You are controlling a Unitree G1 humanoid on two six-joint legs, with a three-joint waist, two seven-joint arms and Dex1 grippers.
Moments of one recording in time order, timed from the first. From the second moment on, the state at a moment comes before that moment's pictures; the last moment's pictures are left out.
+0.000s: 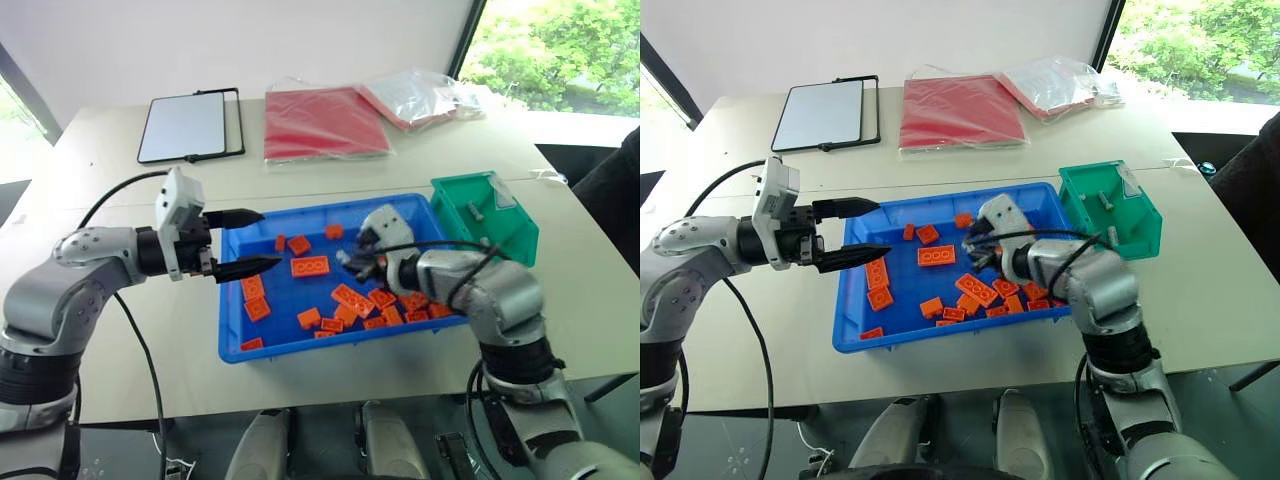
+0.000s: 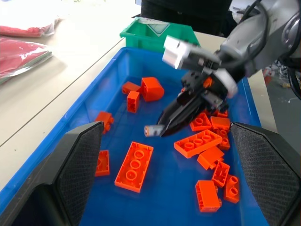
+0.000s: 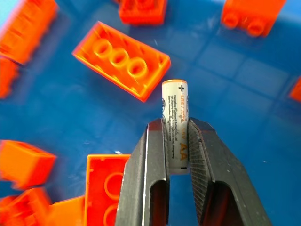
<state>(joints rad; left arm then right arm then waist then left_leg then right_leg) -0.41 0.81 0.11 -0.29 -0.74 0.67 -1.00 -0.61 -0.38 0.05 -0.39 0.37 1.39 0.46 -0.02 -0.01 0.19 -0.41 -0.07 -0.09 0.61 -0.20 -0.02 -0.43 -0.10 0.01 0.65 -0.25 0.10</state>
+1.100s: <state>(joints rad) -0.51 0.75 0.05 -0.20 -0.67 0.62 -1.07 -0.66 -0.95 0.26 -0.06 0.18 0.36 1.21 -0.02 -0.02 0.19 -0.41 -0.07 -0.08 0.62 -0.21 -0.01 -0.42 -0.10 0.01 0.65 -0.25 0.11</state>
